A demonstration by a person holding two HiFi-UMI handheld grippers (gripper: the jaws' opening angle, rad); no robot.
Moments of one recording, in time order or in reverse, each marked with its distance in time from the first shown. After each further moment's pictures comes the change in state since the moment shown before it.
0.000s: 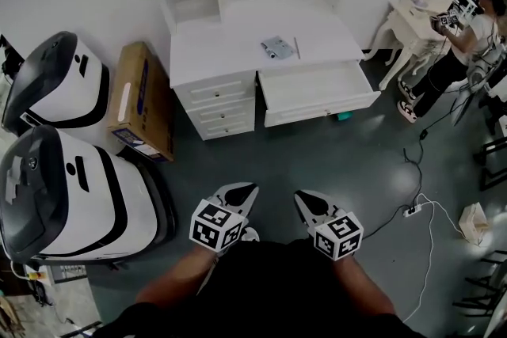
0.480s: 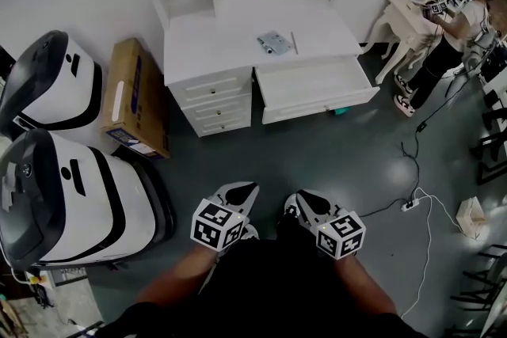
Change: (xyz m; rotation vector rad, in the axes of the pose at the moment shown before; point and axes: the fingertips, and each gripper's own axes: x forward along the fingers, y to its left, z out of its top) left arm 0.012 0.011 -0.003 -0.026 0.011 -0.026; right arm 0.007 -0.012 -0.004 0.034 0.026 -0.034
